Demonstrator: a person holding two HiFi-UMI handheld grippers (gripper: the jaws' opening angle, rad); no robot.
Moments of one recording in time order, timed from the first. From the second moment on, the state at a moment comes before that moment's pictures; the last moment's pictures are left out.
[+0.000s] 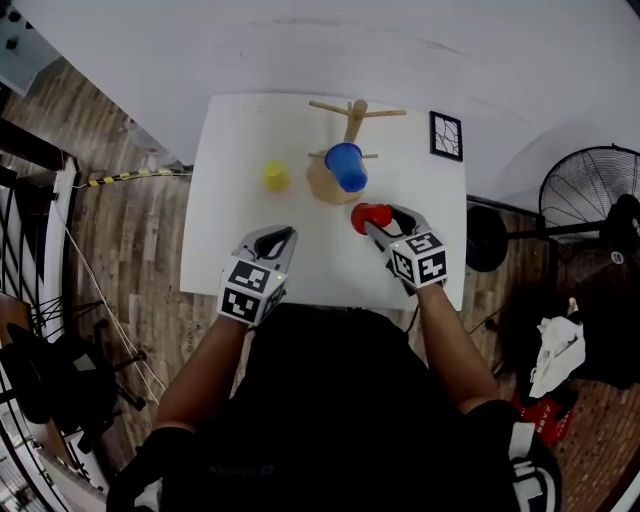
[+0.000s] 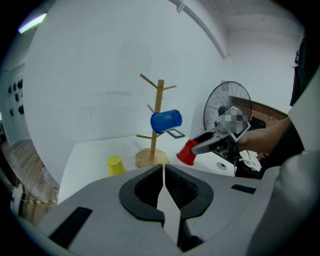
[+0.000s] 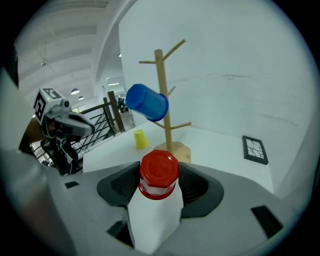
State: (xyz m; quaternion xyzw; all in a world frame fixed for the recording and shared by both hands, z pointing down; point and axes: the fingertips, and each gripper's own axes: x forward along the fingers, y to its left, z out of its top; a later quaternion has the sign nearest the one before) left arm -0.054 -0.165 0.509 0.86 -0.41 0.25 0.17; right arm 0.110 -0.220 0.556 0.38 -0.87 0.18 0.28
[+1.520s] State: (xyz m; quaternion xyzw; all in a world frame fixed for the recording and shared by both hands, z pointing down) left arm -0.080 -0.159 0.501 0.83 -0.46 0.24 0.19; right arm 0.133 -0.348 0.483 0.45 -0.86 0.22 0.09
